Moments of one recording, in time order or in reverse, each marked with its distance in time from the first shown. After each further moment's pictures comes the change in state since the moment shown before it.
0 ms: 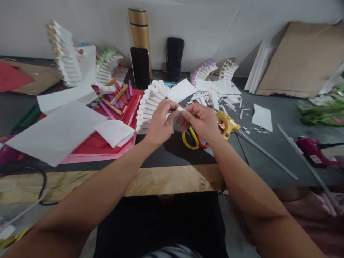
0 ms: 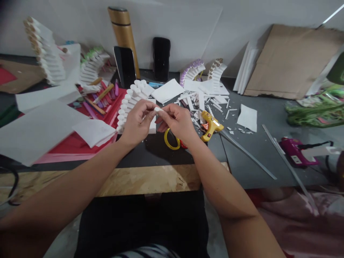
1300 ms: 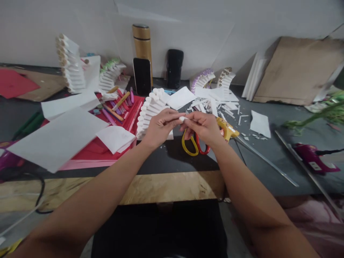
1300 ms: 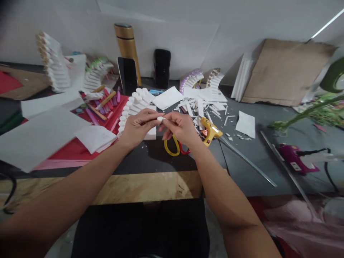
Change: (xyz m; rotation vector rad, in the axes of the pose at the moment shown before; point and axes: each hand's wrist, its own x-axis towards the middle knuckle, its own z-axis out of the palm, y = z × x) left_hand 0.002 -0.010 -0.004 -0.305 -0.078 -0.081; right_hand 0.001 0.000 -0.014 0.008 -0.140 0.009
